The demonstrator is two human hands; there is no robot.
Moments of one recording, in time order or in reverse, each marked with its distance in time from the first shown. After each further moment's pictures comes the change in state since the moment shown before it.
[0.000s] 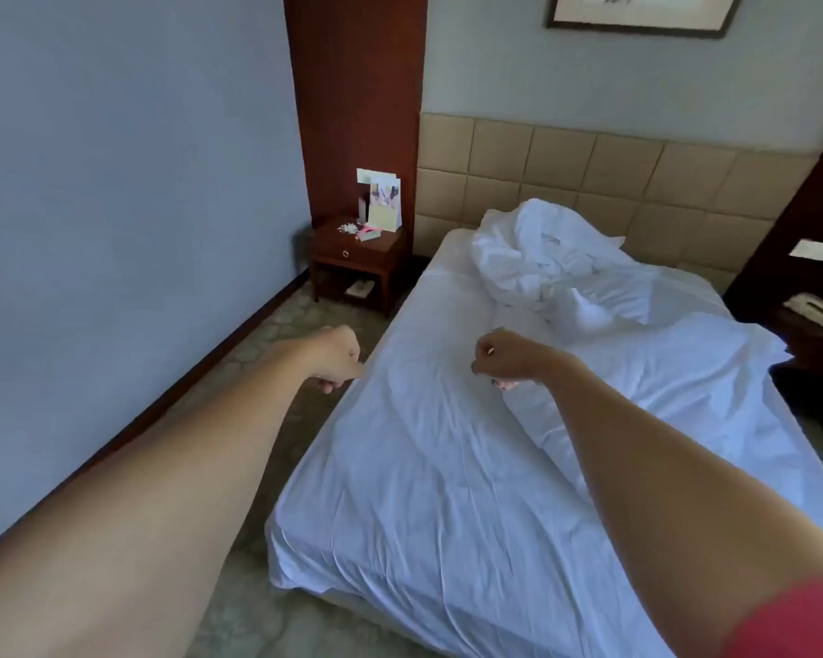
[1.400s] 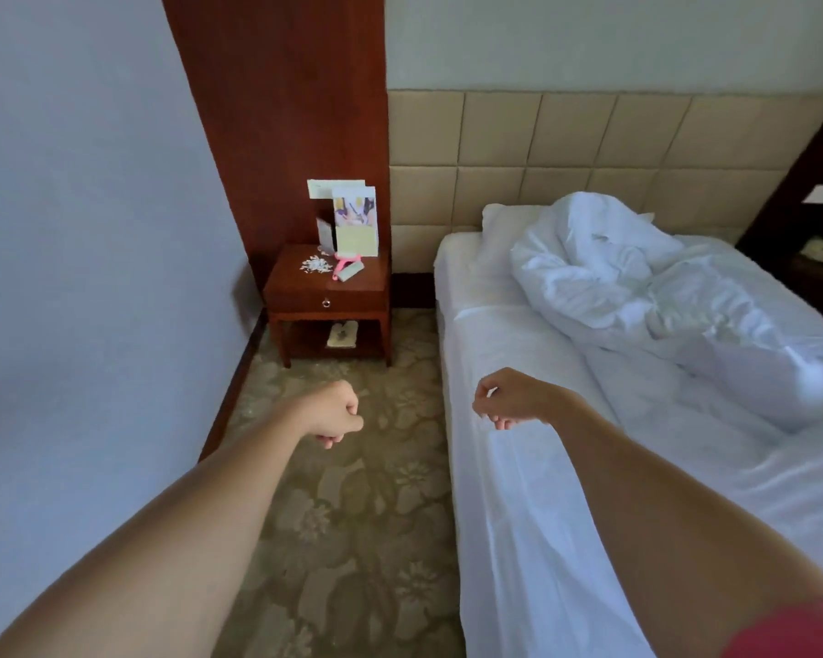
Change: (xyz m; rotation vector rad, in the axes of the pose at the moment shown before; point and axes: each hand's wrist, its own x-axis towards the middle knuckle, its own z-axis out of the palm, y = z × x) left_hand 0.607 -0.417 -0.265 0.057 -0.302 0.243; right_hand 0.644 -0.245 0.028 0.236 0.032 0.324
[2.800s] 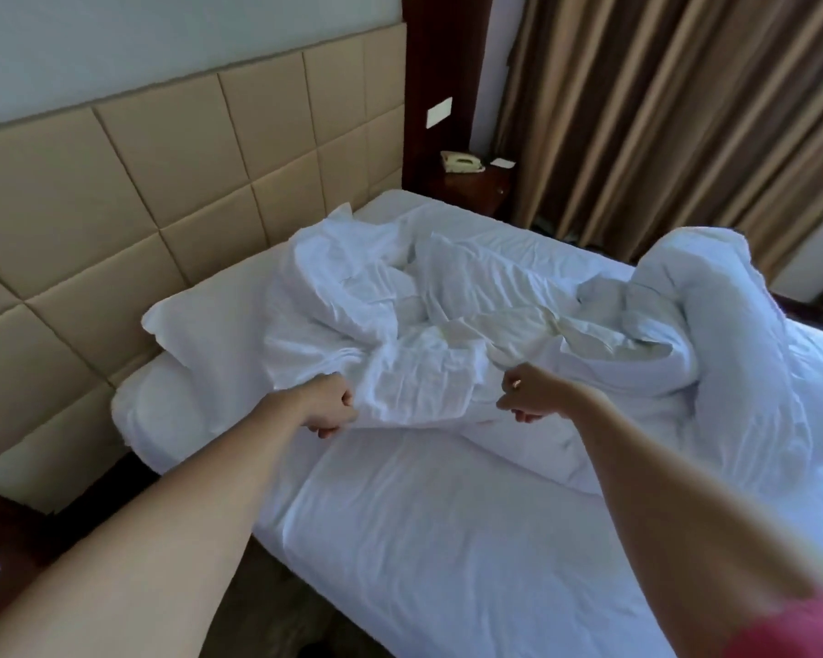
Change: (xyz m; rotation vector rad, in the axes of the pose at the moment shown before) left_hand 0.737 0.356 -0.226 0.493 -0.441 0.725; right_hand 0.358 0.213 -0.366 0.477 0.563 0.879
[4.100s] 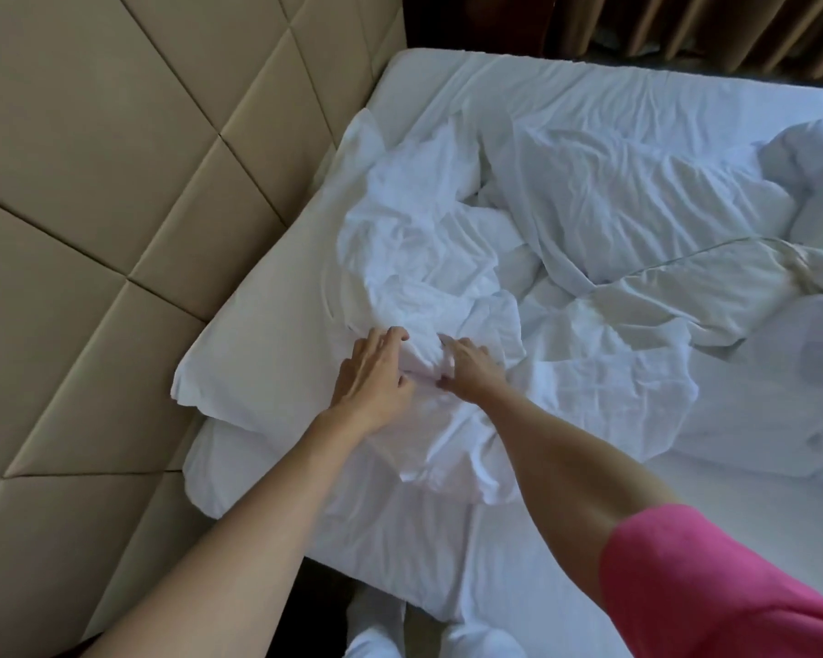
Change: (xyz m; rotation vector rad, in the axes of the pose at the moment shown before) left_hand 0.293 -0.174 -0.158 0.131 0.166 0.193; right_hand 0.406 -0.242 0.182 0.067 0.053 0.070
